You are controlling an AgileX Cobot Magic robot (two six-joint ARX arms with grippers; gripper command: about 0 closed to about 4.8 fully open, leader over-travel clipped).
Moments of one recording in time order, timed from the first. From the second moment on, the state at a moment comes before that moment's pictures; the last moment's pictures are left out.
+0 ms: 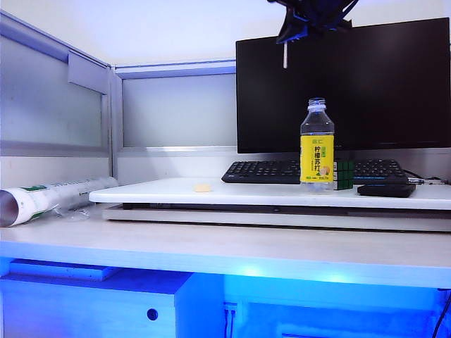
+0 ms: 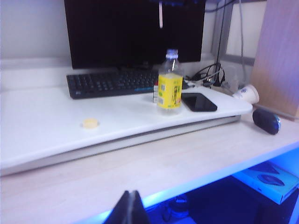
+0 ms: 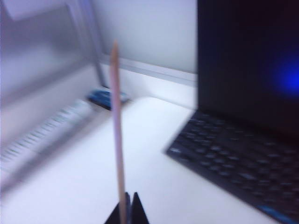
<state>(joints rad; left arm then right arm) 0.03 0.00 0.01 0.14 0.72 -0.11 0.28 1.80 1.70 -0.05 -0.21 0.09</state>
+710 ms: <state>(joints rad) 0.03 0.00 0.01 0.17 0.72 -0.13 0.24 1.83 1.70 -0.08 -0.07 -0.11</state>
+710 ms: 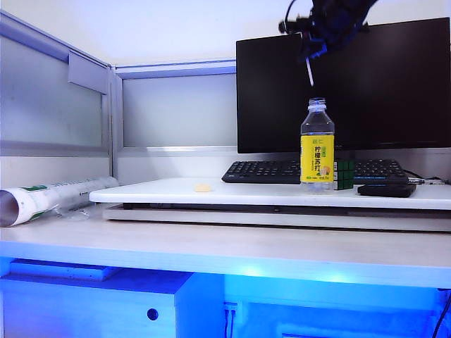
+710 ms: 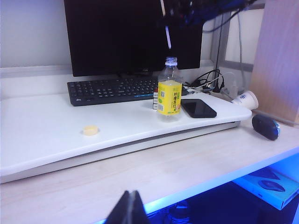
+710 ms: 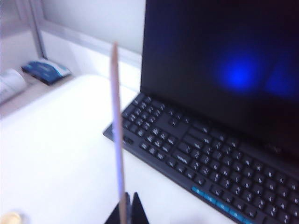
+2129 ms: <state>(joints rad) 0.03 0.00 0.01 0.17 0.72 -0.13 0.20 1.88 1.70 -0.15 -0.13 -0.02</state>
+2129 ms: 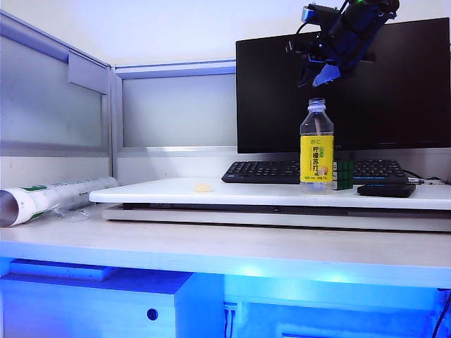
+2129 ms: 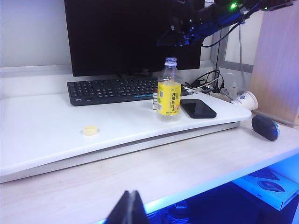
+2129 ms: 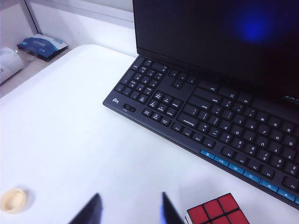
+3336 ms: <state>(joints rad) 0.03 0.00 0.01 0.03 0.45 -0.10 0.10 1.33 1.45 -0.25 -0.07 -0.03</state>
